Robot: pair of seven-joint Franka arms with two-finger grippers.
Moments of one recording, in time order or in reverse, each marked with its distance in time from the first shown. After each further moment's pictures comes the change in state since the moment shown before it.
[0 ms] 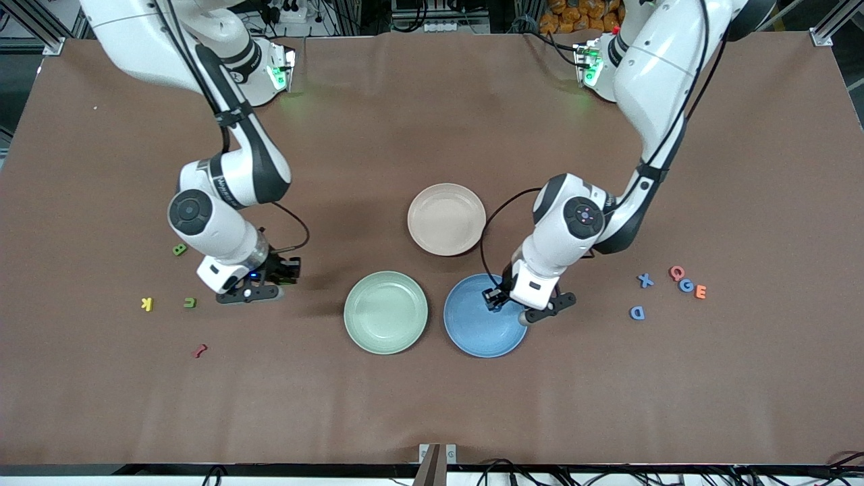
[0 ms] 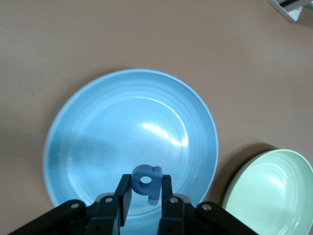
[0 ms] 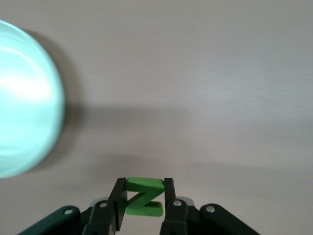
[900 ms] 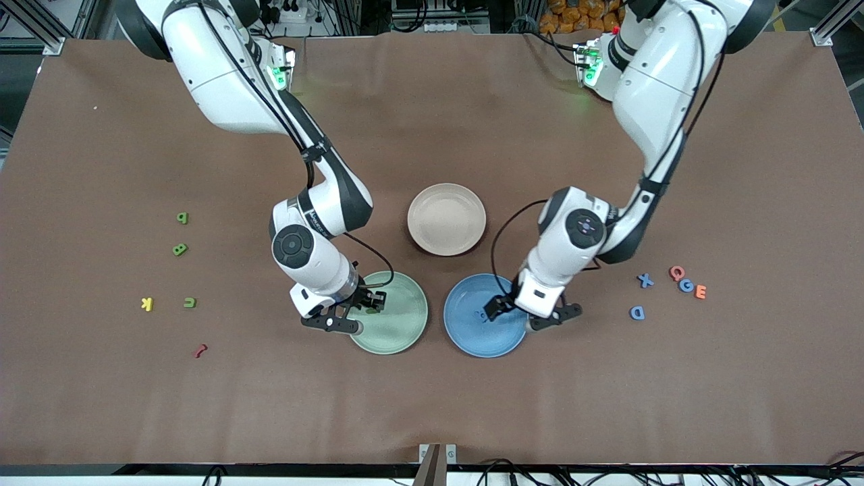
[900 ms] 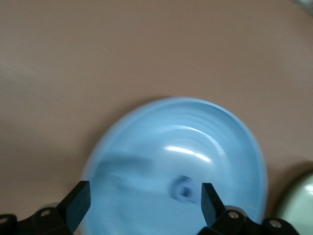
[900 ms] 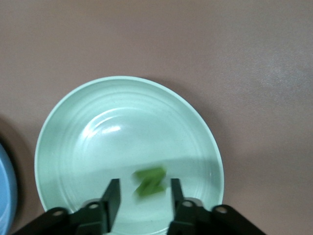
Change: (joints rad) left arm 0.047 0.035 0.032 0.008 0.081 -0.023 0.085; right arm 0.171 0.350 -0.004 0.454 0.053 -0.020 0.387
